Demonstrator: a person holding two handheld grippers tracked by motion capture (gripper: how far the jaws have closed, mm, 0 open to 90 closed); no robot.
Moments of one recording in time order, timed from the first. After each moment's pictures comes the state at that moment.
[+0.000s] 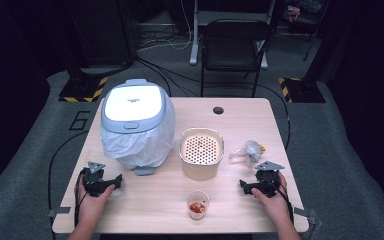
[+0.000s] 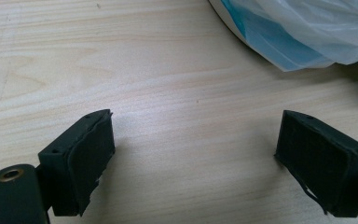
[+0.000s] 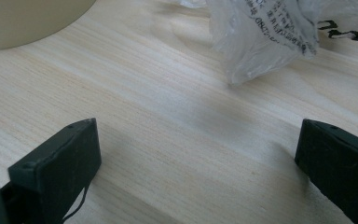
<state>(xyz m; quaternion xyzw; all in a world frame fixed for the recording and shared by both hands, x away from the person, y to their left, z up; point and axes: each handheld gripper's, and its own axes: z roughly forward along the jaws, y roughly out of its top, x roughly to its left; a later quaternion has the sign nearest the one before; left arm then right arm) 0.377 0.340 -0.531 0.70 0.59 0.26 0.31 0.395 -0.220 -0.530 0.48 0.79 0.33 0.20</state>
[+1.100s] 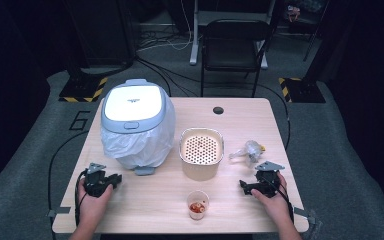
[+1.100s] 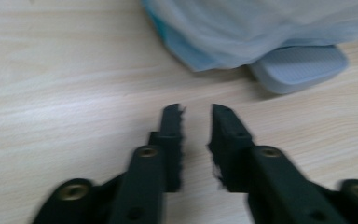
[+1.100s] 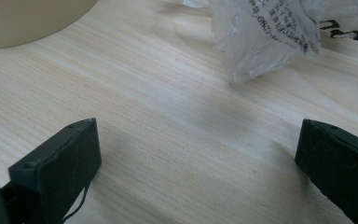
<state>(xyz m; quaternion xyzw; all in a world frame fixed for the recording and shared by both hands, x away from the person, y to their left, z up) 0.362 0.324 -0.506 0.71 0.57 0.17 0.37 0.394 -0.219 -0.529 0.48 0.79 0.33 0.20</state>
